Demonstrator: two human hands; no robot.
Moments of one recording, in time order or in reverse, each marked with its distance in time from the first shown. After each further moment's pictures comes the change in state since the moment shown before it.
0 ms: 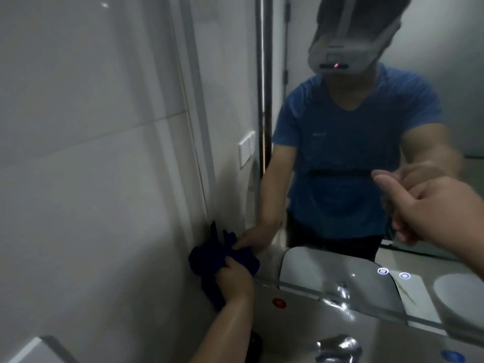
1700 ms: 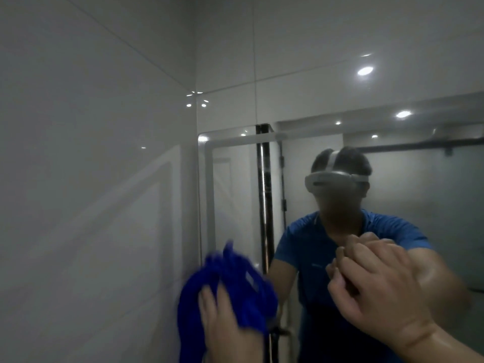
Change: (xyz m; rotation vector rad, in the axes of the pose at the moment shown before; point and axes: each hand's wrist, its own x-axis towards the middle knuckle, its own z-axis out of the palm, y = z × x) left_hand -0.046 0.232 -0.019 0.268 0.090 1.168; right_hand 0.076 -0.100 -0.019 -0.378 0.877 -1.118
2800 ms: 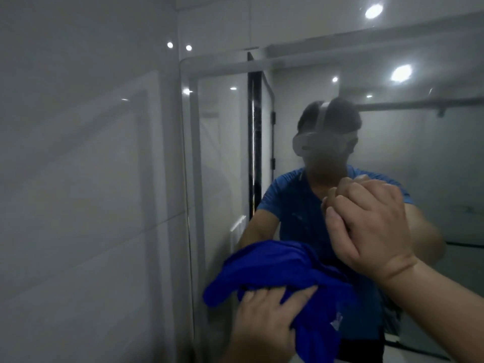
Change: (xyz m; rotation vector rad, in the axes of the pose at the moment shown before) left_hand -0.092 -0.024 0.044 0.236 -0.255 0.720; right_hand -0.005 0.005 0.005 0.031 -0.028 -0.020
